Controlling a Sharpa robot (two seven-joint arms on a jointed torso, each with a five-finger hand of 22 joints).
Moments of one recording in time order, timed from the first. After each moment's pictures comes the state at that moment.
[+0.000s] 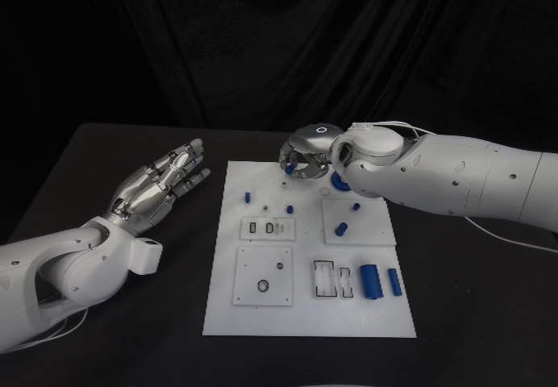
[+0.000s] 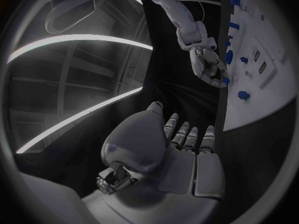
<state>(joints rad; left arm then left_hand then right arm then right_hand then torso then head) 1.29 -1.08 -0.21 1.68 -0.03 -0.03 0.68 1.38 0.29 -0.17 0.28 0.46 0.32 0.01 0.05 0.04 0.08 0.12 0.12 0.03 0.00 0.11 0.01 0.00 0.17 0.01 0.23 0.00 0.00 1.50 -0.52 -0.24 1.23 -1.60 -0.21 -0.06 1.41 -0.08 0.31 0.14 0.41 0.86 0.03 0.26 0.66 0.92 0.03 0.43 0.23 1.37 -0.05 1.29 0.97 0.05 1.44 0.06 1.46 1.31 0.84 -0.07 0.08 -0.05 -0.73</state>
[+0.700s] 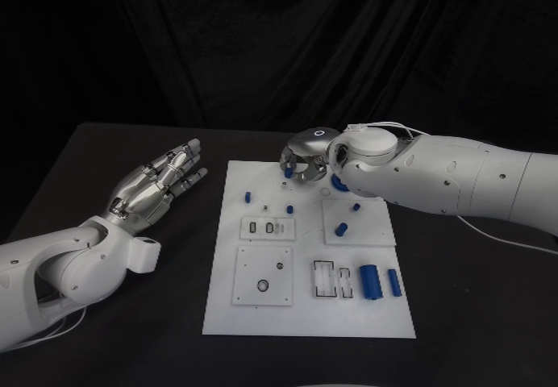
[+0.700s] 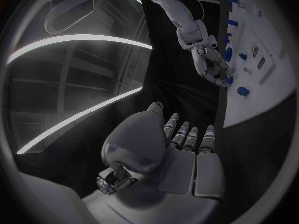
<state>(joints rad) 1.29 -1.08 -0.21 1.66 -0.03 -0.03 0.68 1.39 0.29 -0.16 0.28 0.47 0.33 0.03 0.05 0.04 0.08 0.12 0.12 0.03 0.00 0.11 0.01 0.00 0.17 0.01 0.23 0.00 0.00 1.49 -0.50 -0.24 1.19 -1.60 -0.16 -0.07 1.40 -0.10 0.32 0.15 0.40 0.79 0.04 0.12 0.58 0.83 0.07 0.37 0.24 1.29 -0.01 1.23 0.87 0.05 1.37 0.10 1.39 1.31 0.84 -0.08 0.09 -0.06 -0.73</state>
